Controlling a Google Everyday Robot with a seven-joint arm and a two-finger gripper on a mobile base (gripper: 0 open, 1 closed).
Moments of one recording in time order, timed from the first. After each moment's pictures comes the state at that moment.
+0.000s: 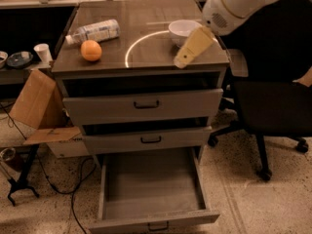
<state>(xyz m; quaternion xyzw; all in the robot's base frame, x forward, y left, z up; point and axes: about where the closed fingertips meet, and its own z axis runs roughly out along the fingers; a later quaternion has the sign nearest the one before) 0.629 -0.109 0.961 -0.48 0.81 0.03 0.33</state>
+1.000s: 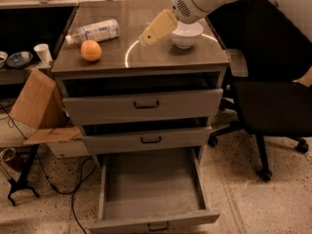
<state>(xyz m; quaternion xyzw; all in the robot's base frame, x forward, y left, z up) 0.672 -0.033 0.991 -0.42 0.80 0.08 0.42</state>
